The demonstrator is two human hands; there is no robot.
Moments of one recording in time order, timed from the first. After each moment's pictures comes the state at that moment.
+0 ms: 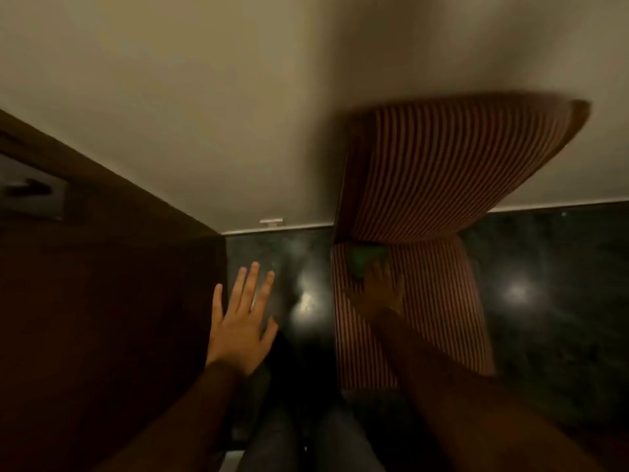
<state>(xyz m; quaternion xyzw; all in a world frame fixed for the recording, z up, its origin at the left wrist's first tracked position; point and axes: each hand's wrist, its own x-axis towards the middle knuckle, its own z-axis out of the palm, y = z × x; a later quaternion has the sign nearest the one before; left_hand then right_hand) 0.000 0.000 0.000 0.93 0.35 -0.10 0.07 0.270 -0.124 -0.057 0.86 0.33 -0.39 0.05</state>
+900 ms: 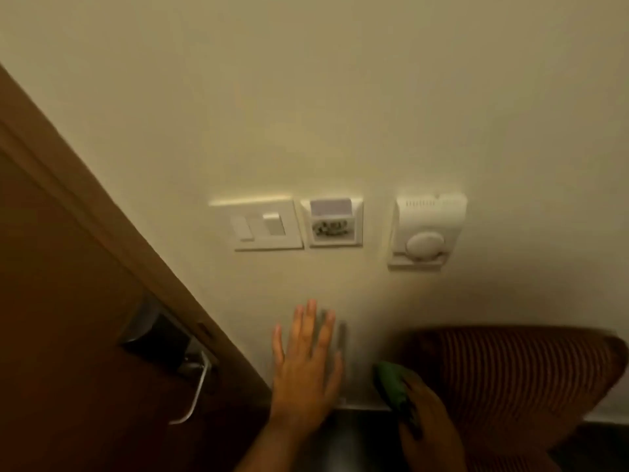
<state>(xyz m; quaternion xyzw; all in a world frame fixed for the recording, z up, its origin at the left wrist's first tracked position) 0.092 0.158 0.225 0.90 0.35 0.27 -0.01 0.267 -0.009 0.117 0.74 0.54 -0.04 -0.40</state>
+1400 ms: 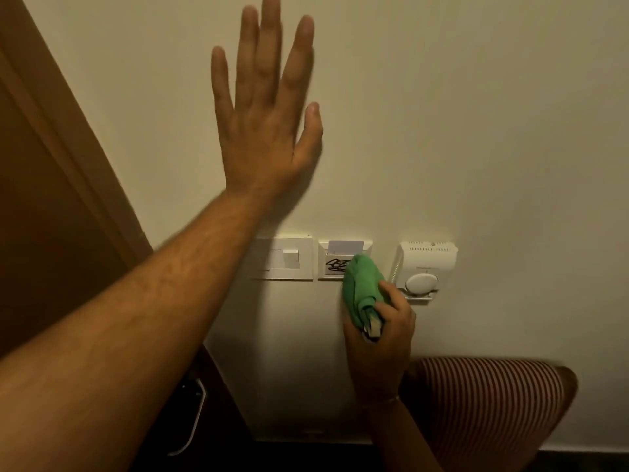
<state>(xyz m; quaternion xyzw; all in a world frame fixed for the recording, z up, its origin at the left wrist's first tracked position) 0.148 0.324 0.579 0.75 0.26 0.56 -0.22 0.223 0.137 0.319 0.66 0.41 0.20 -0.60</state>
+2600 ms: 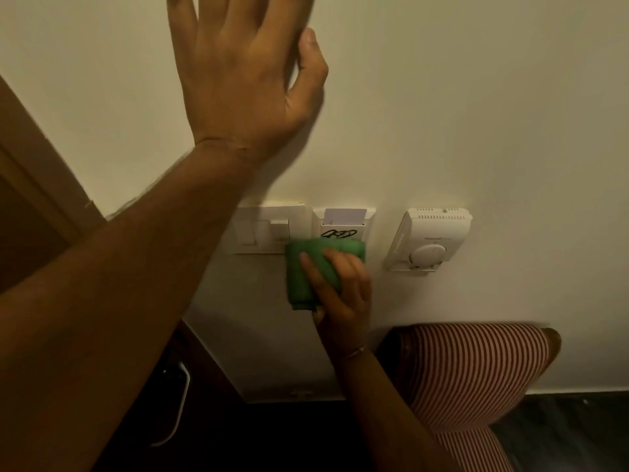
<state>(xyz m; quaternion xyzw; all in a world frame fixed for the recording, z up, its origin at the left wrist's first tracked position) 0.150 0.334 0.556 0.69 0.22 0.64 -0.26 0.222 0.189 0.295 0.62 0.54 0.35 -0.45</state>
